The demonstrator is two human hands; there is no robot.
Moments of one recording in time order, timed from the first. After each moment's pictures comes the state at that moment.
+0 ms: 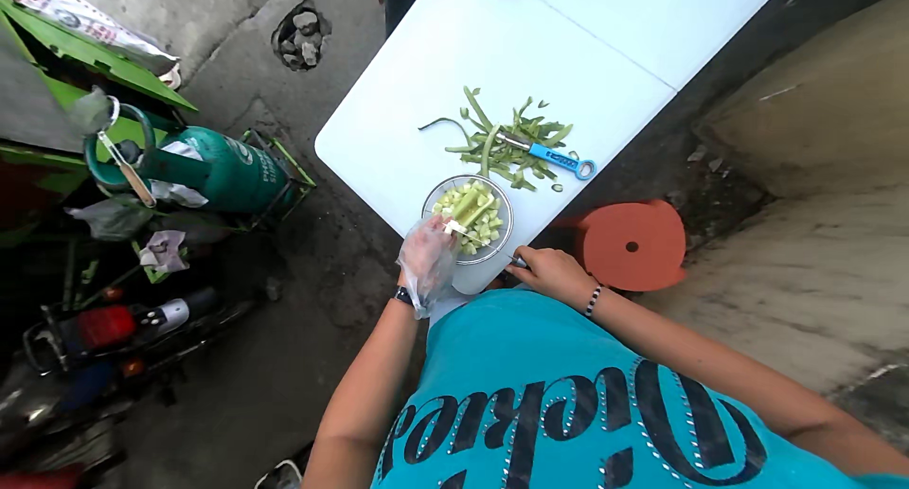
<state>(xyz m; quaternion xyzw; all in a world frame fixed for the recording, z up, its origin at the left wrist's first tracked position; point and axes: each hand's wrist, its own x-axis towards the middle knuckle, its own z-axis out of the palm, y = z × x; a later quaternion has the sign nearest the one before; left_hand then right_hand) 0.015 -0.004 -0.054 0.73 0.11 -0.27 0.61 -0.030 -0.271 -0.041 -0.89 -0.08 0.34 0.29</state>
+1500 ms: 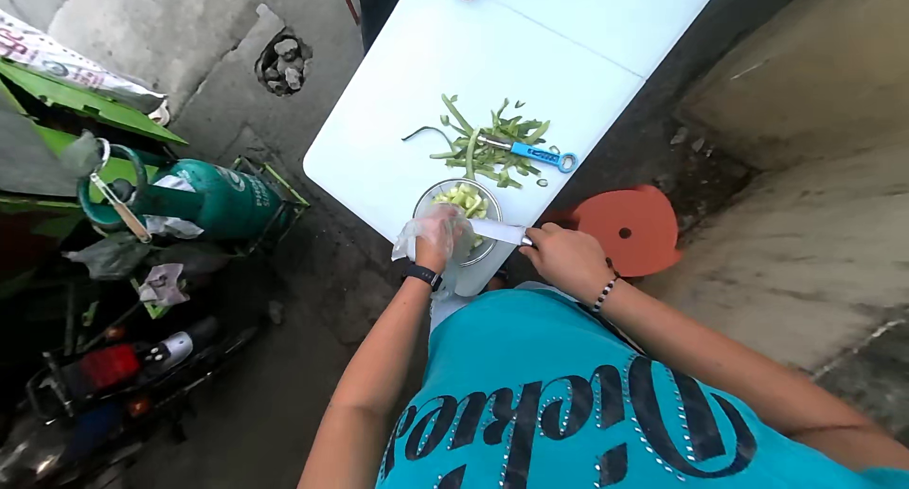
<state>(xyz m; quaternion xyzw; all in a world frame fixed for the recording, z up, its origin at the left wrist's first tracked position) 0.049 -0.044 -0.049 0.90 -0.15 -0.13 0.38 -0.031 -0.276 -0.002 -0.95 0.01 0.25 0.17</state>
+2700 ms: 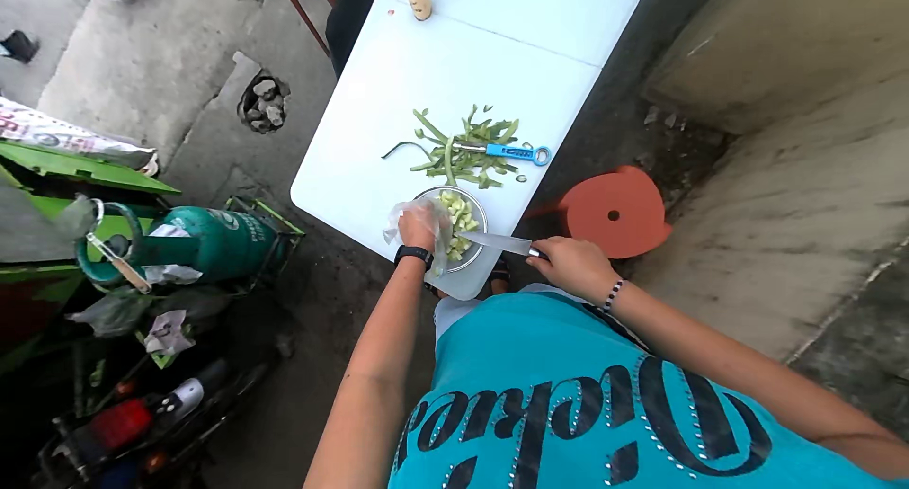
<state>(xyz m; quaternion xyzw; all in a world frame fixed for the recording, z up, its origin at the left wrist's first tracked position) 0.103 -0.069 -0.061 0.96 -0.07 -0.25 0.10 -0.068 -0.297 -0.022 -0.92 0.08 0.31 0.22</state>
